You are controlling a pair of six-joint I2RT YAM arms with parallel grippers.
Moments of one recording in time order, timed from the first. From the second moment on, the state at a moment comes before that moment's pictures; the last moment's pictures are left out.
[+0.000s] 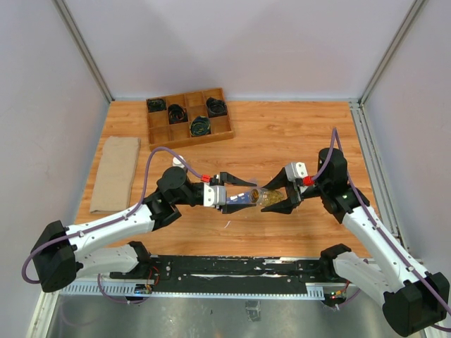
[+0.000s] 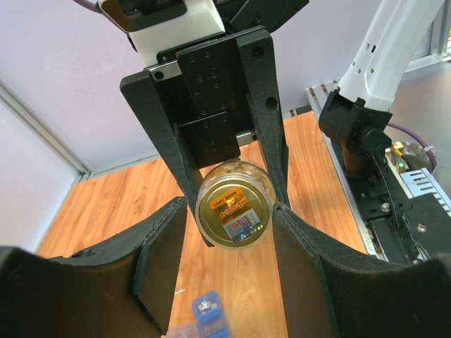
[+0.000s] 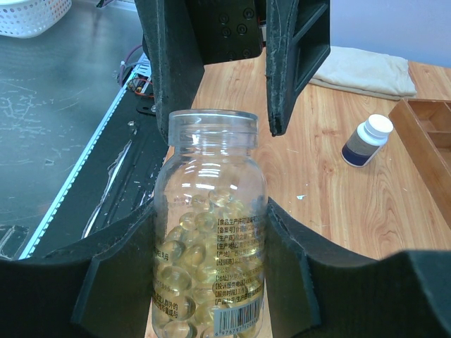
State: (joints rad) left arm -0.93 1.08 0.65 0.57 0.65 0.30; right arm 0.36 0.89 0.69 -0.18 -1.35 -0.50
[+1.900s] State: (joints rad) left arm -1.11 1.08 0.63 0.53 -0.08 -0.60; right arm 0.36 0.93 0.70 -0.20 -1.21 -0.44
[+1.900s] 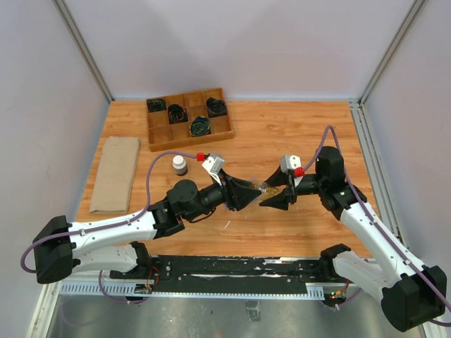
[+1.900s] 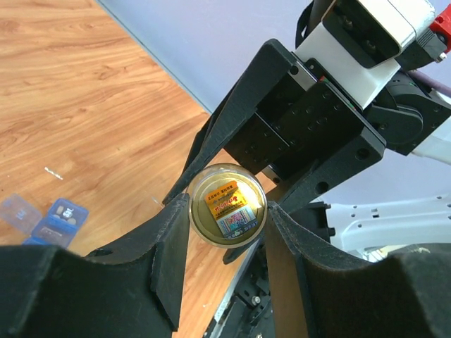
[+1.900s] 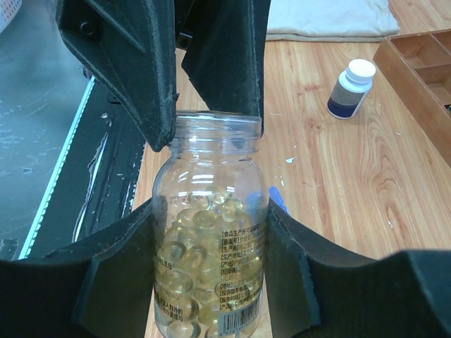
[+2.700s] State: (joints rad) left arm -1.11 0.71 0.26 0.65 0.06 -0.16; right arm 0.35 0.92 0.70 -0.17 -1.27 -0.43
